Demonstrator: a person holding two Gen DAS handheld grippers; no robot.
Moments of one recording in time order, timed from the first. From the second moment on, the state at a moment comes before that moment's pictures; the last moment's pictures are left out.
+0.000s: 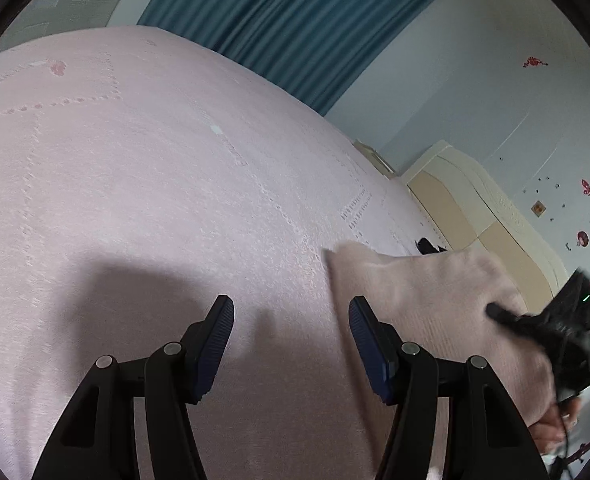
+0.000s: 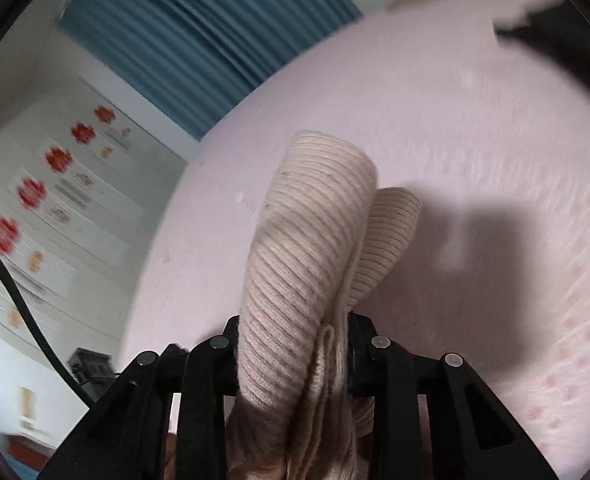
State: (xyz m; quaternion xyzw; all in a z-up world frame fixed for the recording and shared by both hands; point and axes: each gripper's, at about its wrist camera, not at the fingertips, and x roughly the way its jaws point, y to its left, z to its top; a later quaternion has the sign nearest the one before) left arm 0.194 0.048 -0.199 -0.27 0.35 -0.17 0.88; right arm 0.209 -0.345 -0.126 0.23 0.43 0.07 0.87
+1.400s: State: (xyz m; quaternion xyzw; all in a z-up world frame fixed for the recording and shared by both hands) left arm 0.173 0.048 -0.219 -0.07 0.43 -0.11 0.89; right arm 0.263 -0.258 -0.202 0.15 0.47 0.13 0.86
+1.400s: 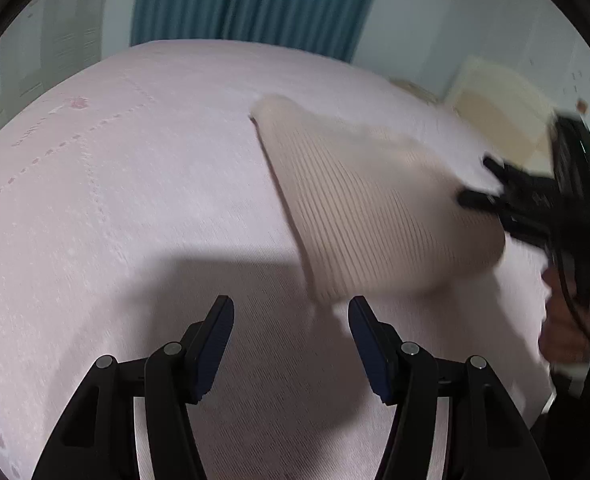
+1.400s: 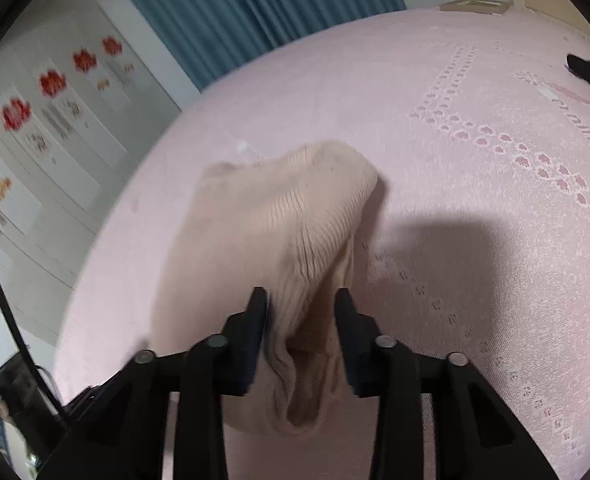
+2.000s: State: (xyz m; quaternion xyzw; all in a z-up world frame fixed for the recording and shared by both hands) left arm 0.196 0.016 -0.229 -0.07 0.44 -0.12 0.89; right arm 0.242 -0.281 -0.195 0.17 0.44 0.14 0.87
